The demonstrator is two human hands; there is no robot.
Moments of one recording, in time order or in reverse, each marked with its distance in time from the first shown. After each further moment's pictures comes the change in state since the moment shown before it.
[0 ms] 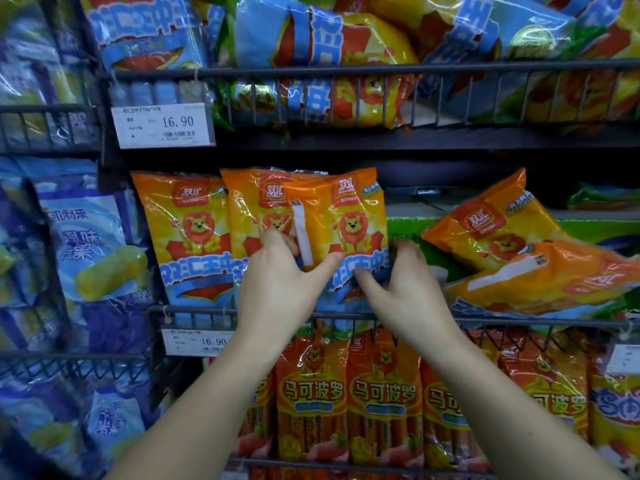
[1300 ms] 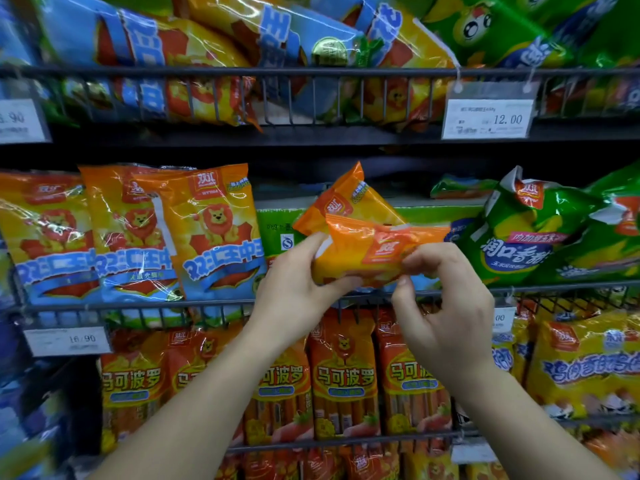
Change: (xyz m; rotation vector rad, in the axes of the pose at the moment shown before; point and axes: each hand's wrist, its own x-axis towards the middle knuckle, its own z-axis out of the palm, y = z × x) left_hand -0.066 0.094 0.104 -0.286 -0.339 0.358; right_hand -0.056 0.119 -0.140 0.032 0.540 -0.524
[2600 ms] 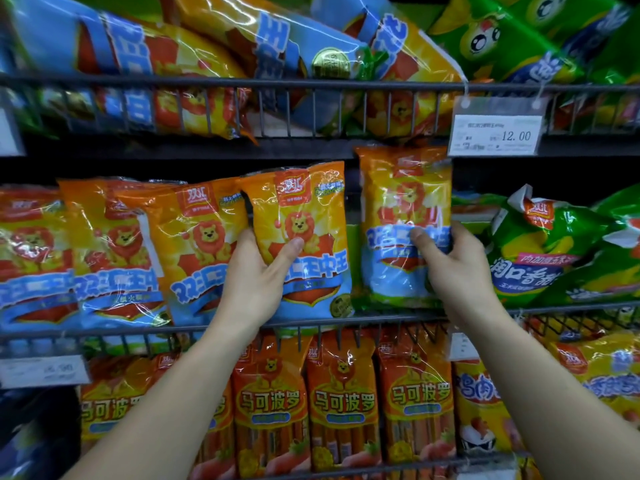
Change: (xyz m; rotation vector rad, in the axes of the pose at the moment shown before) left_hand 0.036 -0.028 -0.022 -0.250 0.243 -0.235; right_hand 0.054 0.069 0.025 0.294 -0.150 0.767
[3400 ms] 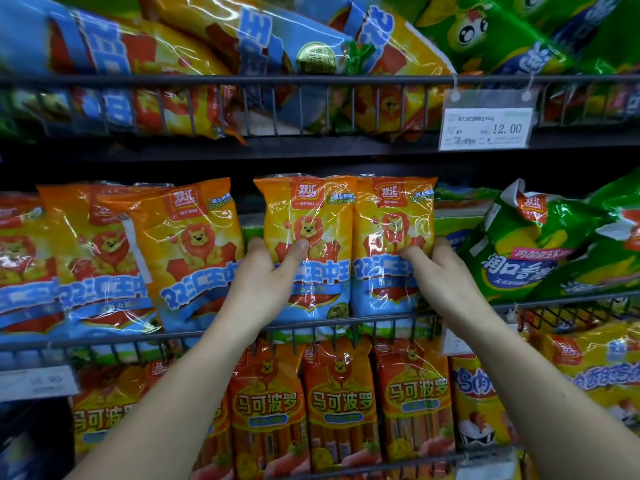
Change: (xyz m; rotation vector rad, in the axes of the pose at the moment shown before) left_hand -0.003 0.015 0.011 0.187 -0.116 -0.152; right_hand -0.014 -0.009 -0.001 -0.181 -0.145 0.195
